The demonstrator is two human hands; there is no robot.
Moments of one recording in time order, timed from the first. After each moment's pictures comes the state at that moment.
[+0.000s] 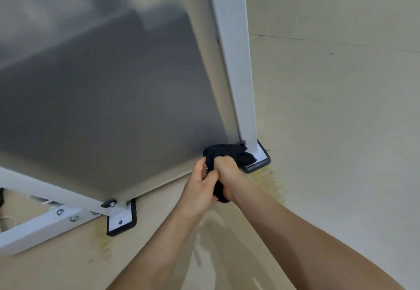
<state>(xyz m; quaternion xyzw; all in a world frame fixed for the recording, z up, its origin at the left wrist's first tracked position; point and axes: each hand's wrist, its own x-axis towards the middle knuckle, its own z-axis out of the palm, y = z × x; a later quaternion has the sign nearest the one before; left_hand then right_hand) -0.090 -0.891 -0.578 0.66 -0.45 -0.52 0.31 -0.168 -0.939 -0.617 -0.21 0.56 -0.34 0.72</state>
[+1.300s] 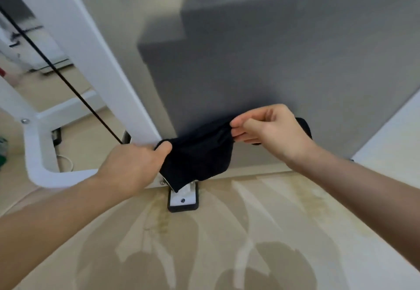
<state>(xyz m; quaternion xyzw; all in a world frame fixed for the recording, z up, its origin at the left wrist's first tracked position) 0.250 -0.886 -0.519 0.61 -0.76 0.20 -0.15 -0.017 -0.962 -0.502 -0.61 0.48 -0.36 0.52</state>
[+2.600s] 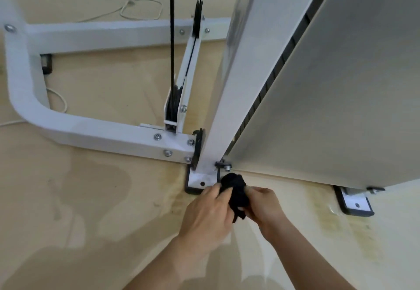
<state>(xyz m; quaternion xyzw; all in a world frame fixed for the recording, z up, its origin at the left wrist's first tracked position) 0.218 -0.821 -0.683 0.68 -0.66 -0.23 0.20 0.089 -0.888 -0.675 -0.38 0.69 -0.22 0.58</state>
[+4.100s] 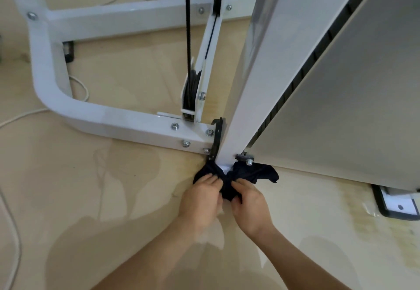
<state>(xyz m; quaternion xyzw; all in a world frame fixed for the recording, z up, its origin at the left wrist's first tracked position) 0.261 -0.834 -0.746 0.73 -0.64 -0.18 0.14 0.124 -0.871 -0.742 -0.78 0.54 -0.11 0.30</state>
